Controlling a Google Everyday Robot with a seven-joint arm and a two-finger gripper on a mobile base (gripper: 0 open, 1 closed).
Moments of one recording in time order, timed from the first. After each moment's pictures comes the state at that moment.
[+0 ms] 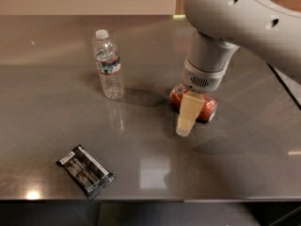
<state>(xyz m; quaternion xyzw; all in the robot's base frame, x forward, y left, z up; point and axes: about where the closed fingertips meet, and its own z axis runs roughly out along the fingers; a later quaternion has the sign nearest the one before) 0.498 -0.111 0.857 -0.56 0.83 -0.02 0.07</state>
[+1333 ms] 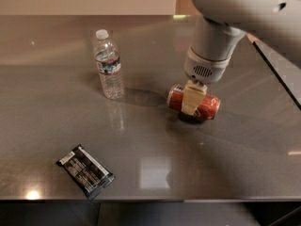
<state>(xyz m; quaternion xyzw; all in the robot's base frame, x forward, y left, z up) 0.503 -0.111 0.872 -0.56 0.83 0.00 0.07</state>
